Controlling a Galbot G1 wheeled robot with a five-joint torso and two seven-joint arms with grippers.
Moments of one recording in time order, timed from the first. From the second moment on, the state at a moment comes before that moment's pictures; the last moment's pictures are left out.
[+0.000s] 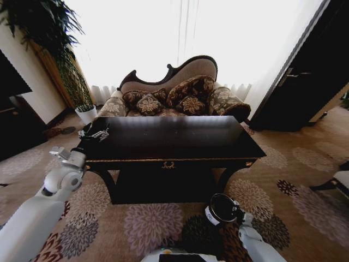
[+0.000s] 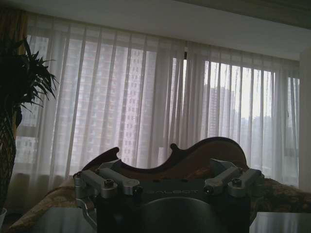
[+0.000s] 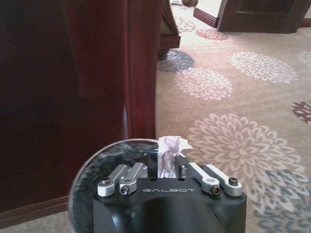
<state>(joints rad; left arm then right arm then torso) 1.13 -0.75 -0.61 -1.93 -0.91 -0.02 -0.07 -1.08 1.12 0.31 0.74 0.62 0.26 0.06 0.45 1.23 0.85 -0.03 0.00</state>
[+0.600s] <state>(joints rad) 1.13 -0.75 -0.61 -1.93 -0.91 -0.02 -0.07 -1.09 1.15 0.29 0.75 0.60 0.26 0.06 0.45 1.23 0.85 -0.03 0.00</state>
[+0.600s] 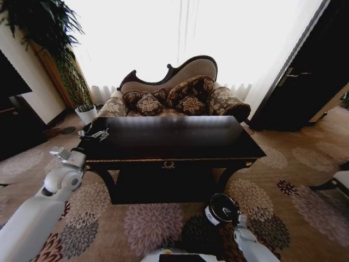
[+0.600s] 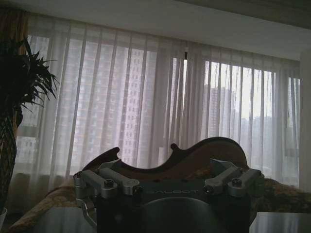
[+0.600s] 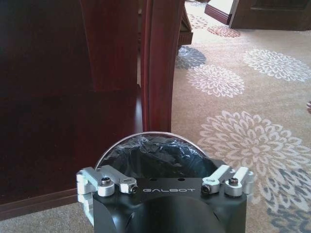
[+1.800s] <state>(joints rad) 1.13 -0.75 -0.61 -1.93 -0.91 -0.02 -0.07 -1.81 1.40 0.58 1.94 0.49 0.35 0.01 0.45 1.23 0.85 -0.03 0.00</state>
